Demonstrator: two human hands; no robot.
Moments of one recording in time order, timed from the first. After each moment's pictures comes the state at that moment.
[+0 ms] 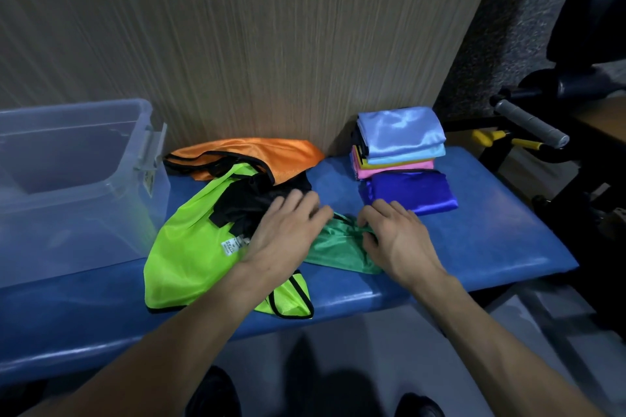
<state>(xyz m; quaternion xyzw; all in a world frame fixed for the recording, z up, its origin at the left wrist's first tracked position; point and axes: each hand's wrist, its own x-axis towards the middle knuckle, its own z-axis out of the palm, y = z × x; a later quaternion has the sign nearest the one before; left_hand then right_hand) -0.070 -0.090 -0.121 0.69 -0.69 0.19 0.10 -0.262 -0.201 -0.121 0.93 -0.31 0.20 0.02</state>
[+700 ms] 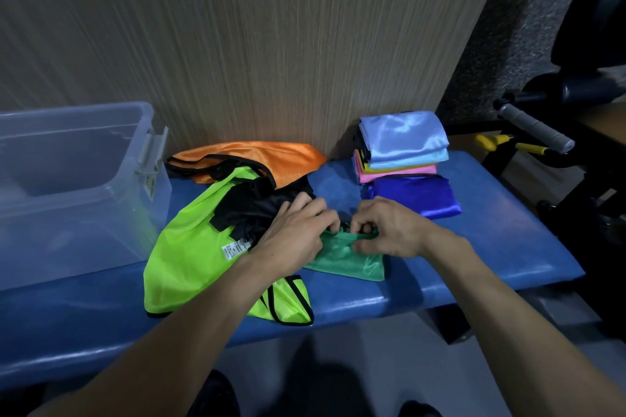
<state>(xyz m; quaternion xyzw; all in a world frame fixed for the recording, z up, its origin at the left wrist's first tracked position) -0.066 -0.106 -0.116 0.67 -0.72 0.03 0.17 -0.245 -0.239 -0.081 0.96 -0.19 0.01 -0.23</state>
